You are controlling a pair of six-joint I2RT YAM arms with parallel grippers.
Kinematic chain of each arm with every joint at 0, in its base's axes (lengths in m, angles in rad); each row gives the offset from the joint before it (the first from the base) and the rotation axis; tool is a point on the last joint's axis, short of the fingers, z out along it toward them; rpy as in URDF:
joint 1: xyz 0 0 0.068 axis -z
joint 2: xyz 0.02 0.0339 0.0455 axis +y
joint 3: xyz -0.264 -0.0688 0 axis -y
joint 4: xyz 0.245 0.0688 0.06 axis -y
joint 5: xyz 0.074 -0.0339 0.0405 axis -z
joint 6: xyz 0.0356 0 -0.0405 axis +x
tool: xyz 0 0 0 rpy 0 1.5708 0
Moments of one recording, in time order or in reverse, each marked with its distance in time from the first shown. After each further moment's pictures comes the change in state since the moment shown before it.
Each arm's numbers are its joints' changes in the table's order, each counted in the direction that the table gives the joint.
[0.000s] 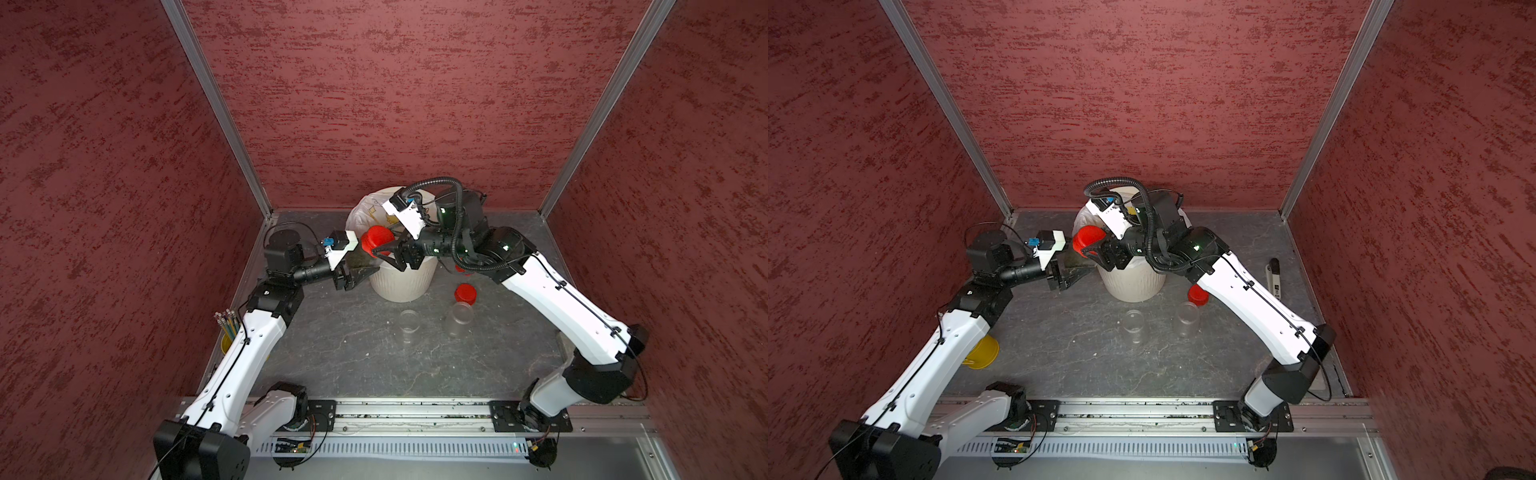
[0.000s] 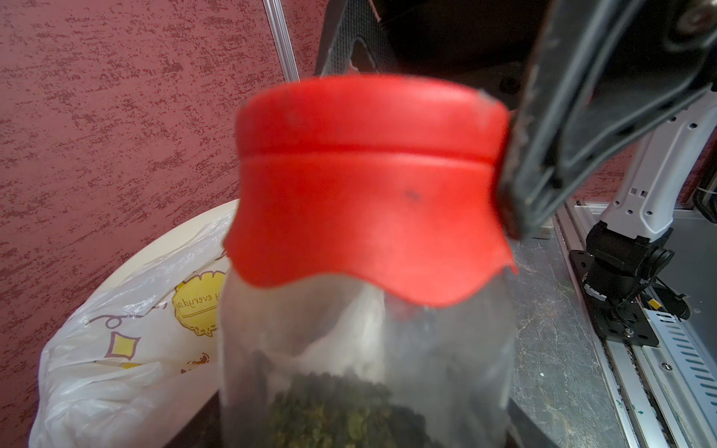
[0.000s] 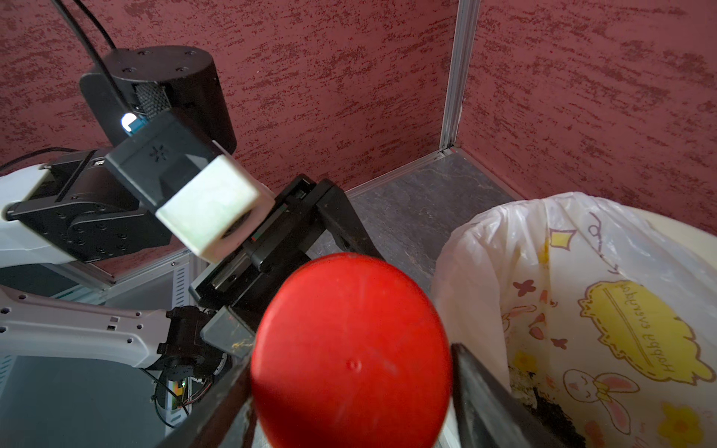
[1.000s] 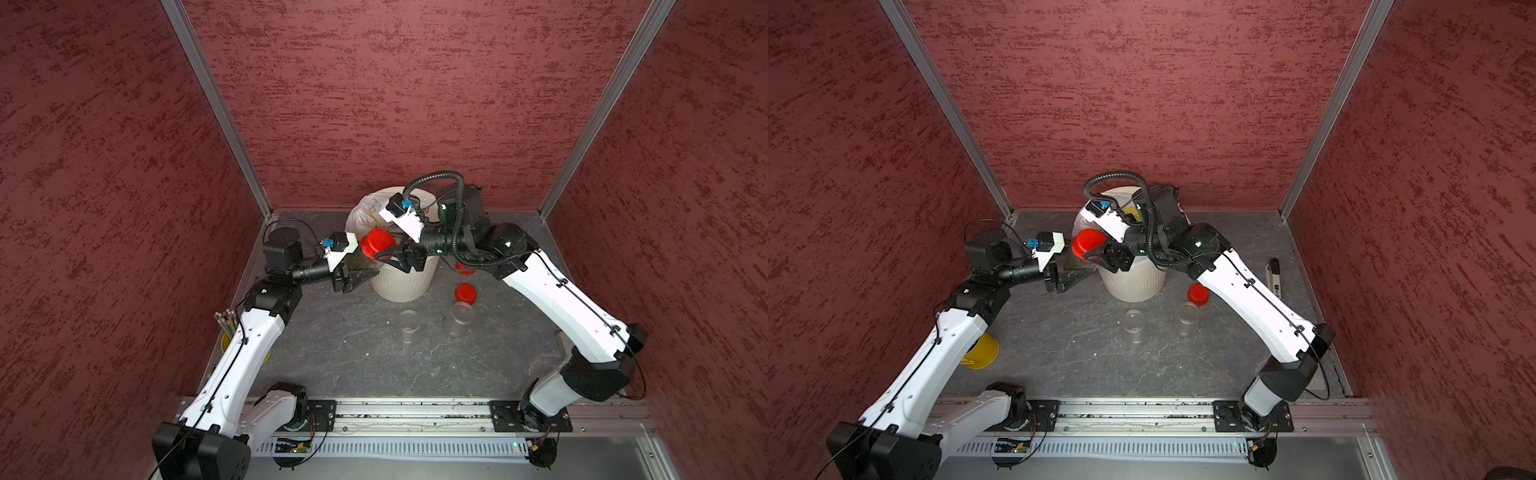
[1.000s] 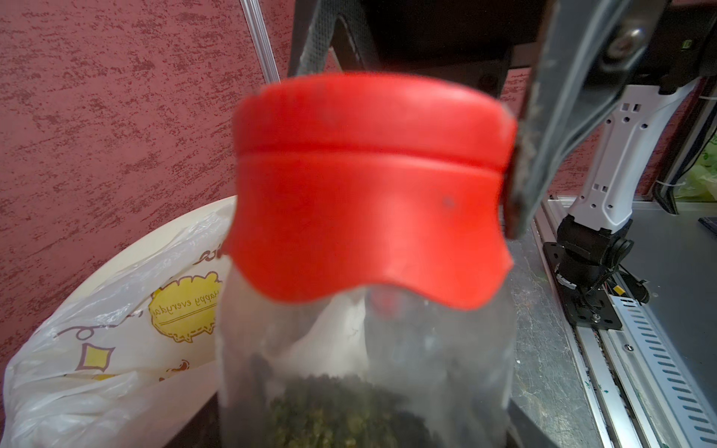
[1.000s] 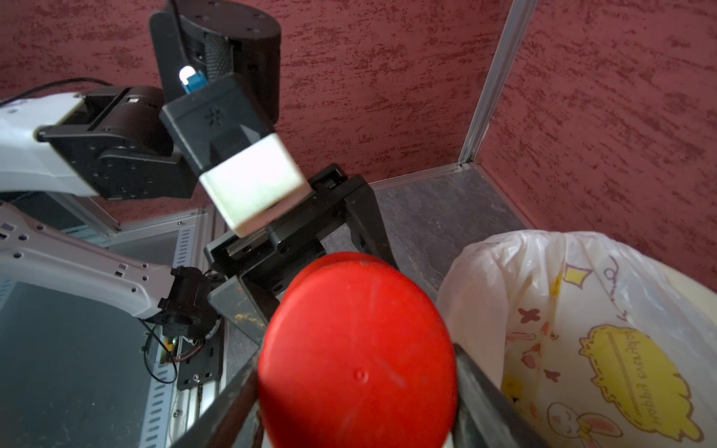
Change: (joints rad) left arm -0.004 0.004 0.041 -0.098 0.068 0.050; right arm 0.012 0.019 0.051 -0.067 -0.107 -0.214
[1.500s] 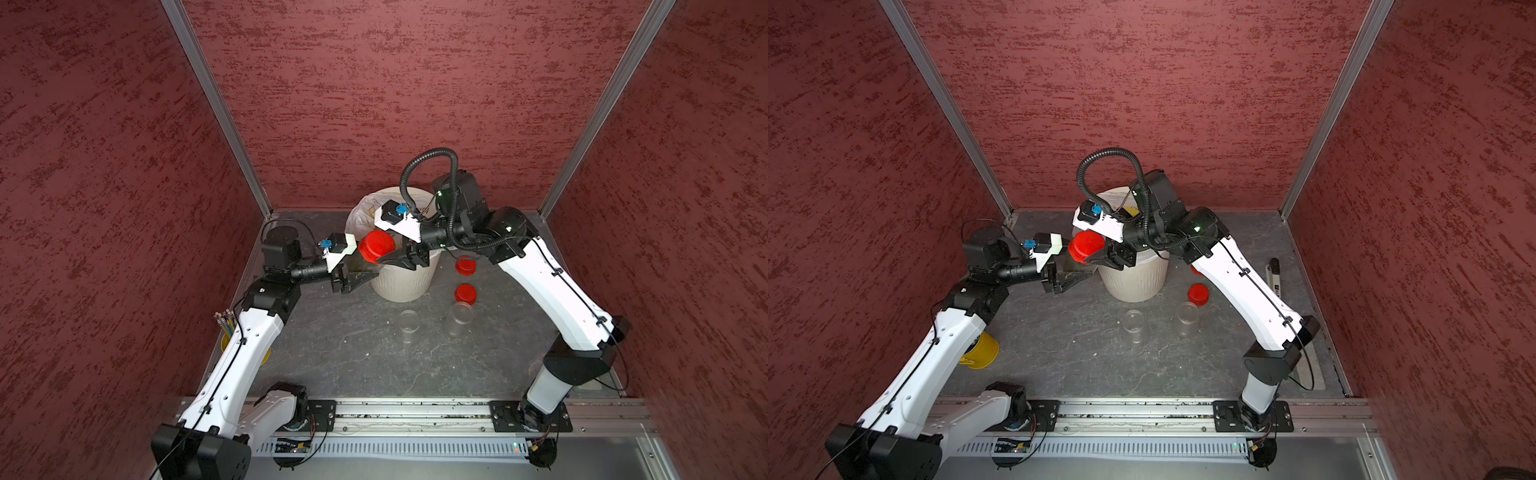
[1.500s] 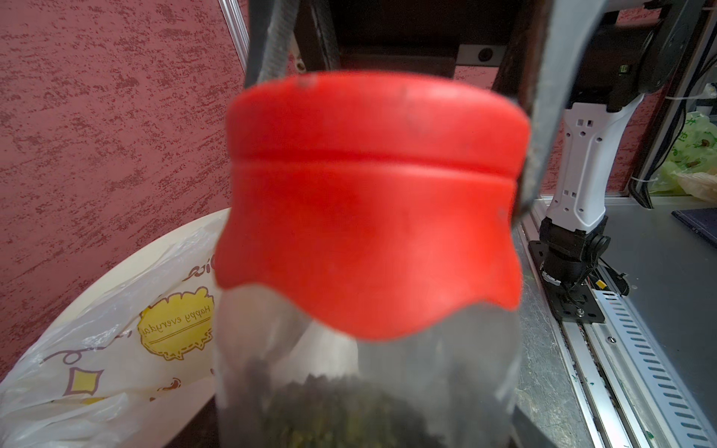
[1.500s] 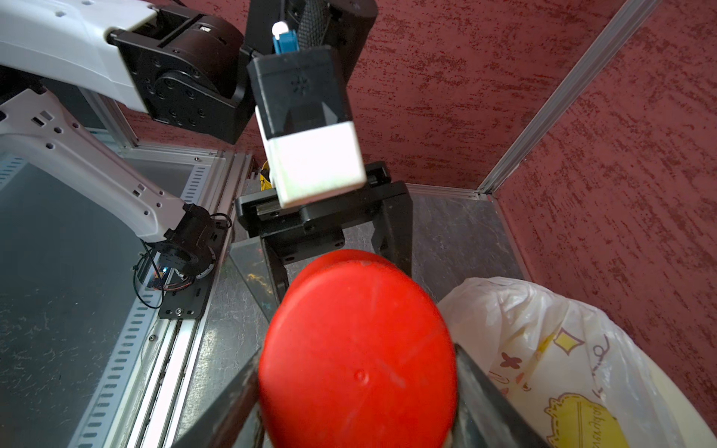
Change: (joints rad) left arm -0.005 0.000 0.018 -0.018 0.044 0.023; right arm 0.015 0.132 0.274 -0.251 -0.115 -0.321
